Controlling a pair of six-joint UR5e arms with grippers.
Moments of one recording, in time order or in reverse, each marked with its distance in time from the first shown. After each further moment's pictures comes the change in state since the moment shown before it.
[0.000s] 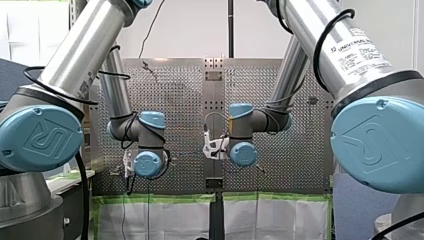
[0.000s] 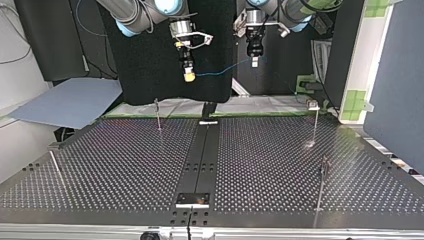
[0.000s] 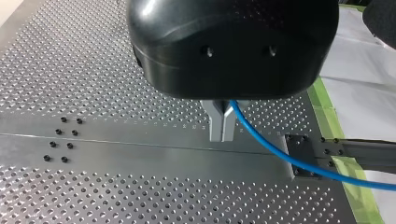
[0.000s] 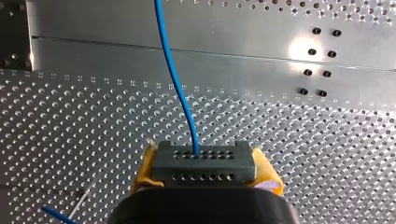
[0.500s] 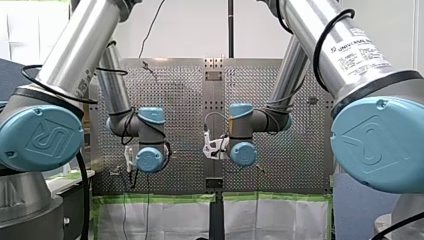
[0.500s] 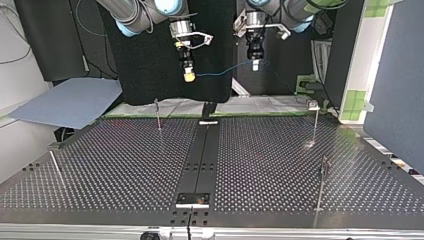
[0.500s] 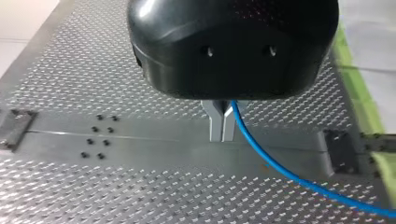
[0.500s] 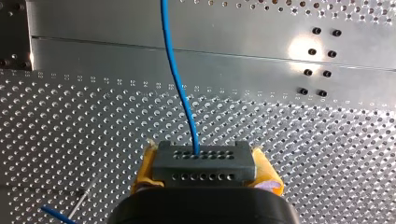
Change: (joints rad) left arm 0.007 0.035 0.001 0.024 0.000 0.000; right arm 0.000 0.000 0.000 0.000 0.000 0.000
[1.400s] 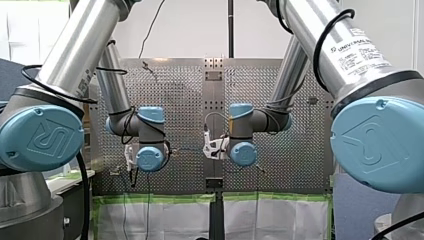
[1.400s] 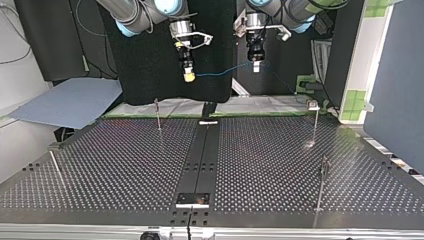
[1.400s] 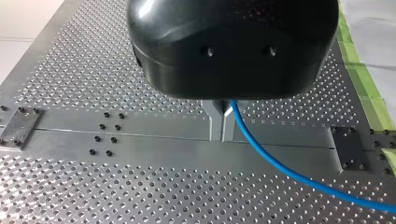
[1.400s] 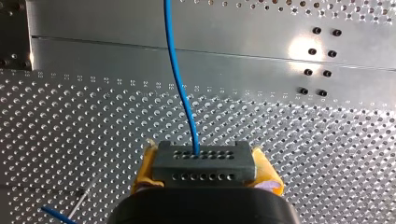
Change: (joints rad) left arm 0.012 0.019 0.002 0.019 0.000 0.001; right arm -0.001 0.000 0.000 0.000 -0.001 0.000
